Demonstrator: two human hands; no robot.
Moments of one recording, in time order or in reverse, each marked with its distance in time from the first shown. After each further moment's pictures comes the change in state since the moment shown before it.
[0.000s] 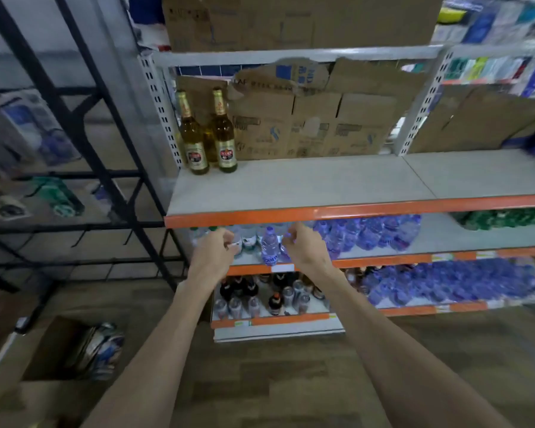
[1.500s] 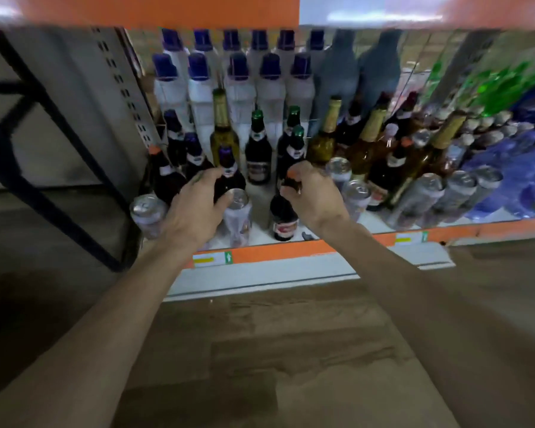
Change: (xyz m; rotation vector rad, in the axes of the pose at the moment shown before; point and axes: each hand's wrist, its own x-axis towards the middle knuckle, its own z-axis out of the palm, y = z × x) left_hand 0.215 -0.494 0.534 0.203 0.002 0.227; right_hand 0.247 0.429 0.579 -0.116 0.145 -0.155
